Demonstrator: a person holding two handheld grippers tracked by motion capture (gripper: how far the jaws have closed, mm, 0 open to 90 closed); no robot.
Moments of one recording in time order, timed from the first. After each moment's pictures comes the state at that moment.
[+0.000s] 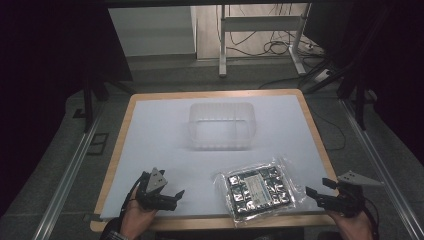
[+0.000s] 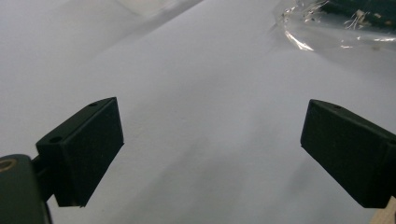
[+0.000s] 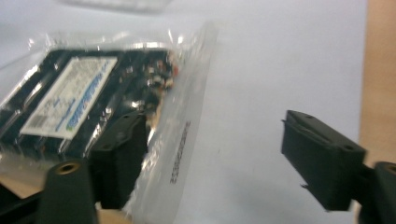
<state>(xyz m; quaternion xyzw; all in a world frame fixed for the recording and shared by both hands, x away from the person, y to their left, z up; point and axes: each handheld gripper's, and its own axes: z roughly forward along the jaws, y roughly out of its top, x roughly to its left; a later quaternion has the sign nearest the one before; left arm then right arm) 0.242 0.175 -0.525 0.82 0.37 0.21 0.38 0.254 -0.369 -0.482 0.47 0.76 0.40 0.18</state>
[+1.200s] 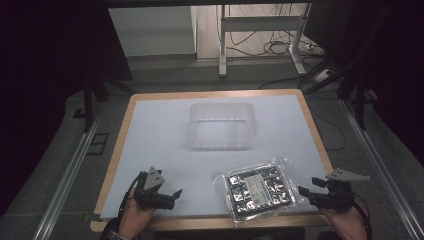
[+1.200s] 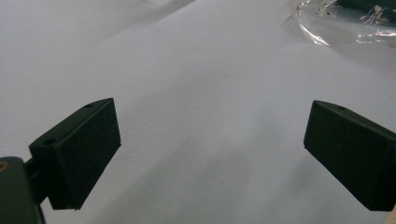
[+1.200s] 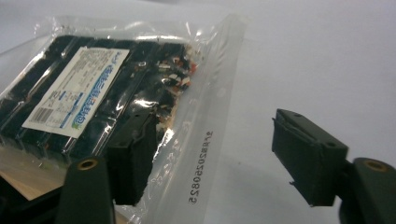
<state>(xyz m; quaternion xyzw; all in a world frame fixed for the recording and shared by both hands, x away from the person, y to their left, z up) 0.244 0.181 -0.528 0.81 0.39 0.21 0.38 0.267 -0.351 -0.490 0.45 0.79 0.38 0.15</state>
